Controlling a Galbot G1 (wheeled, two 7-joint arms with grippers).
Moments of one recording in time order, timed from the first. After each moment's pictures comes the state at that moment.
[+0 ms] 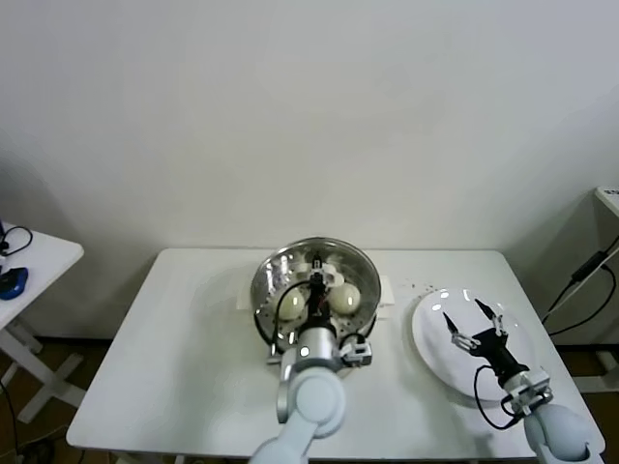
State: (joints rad) left arm 1.04 -1.61 0.08 -1.78 1.72 0.59 0.27; right arm -1.26 1.08 0.62 1.43 0.27 0.28 -0.36
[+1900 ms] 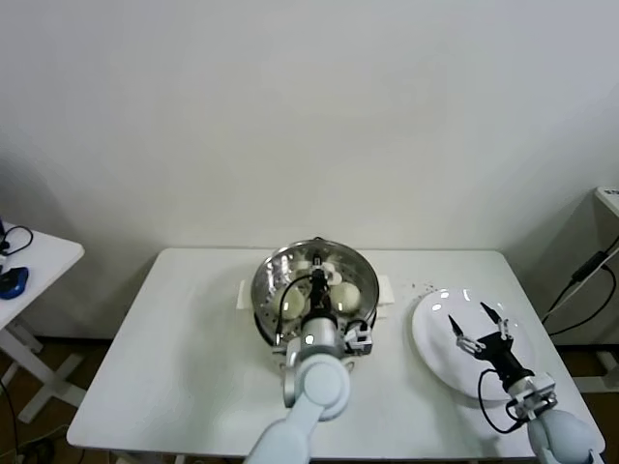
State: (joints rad) left arm 0.98 -1.61 0.08 -1.70 1.74 0.63 0.33; right arm -1.27 1.10 0.66 1.41 0.27 0.30 -0.38
